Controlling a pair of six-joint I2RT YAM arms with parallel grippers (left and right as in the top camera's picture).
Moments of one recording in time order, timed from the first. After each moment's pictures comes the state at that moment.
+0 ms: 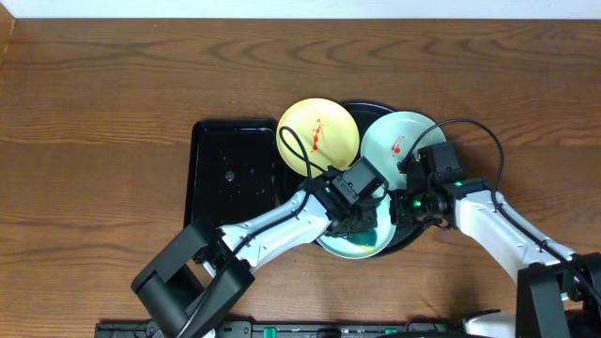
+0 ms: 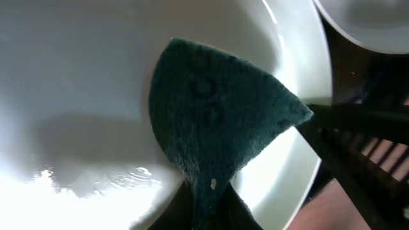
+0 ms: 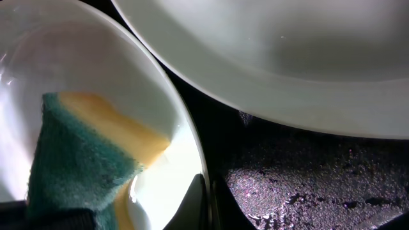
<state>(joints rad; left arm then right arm) -0.88 1.80 1.07 -0.47 0.20 -1.03 0.24 1.53 0.71 -0.51 -0.32 0.24</state>
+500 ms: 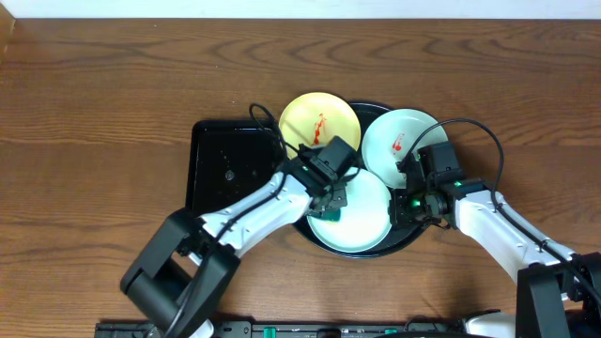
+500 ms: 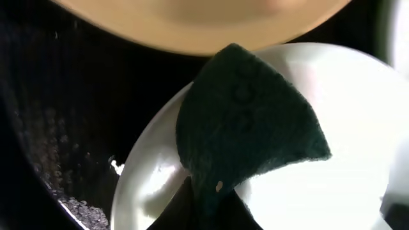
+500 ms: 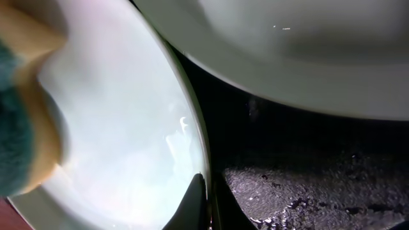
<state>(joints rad) -0.73 1.77 1.08 -0.57 0.01 -0.85 0.24 1.53 0.71 -0.51 -0.33 0.25</state>
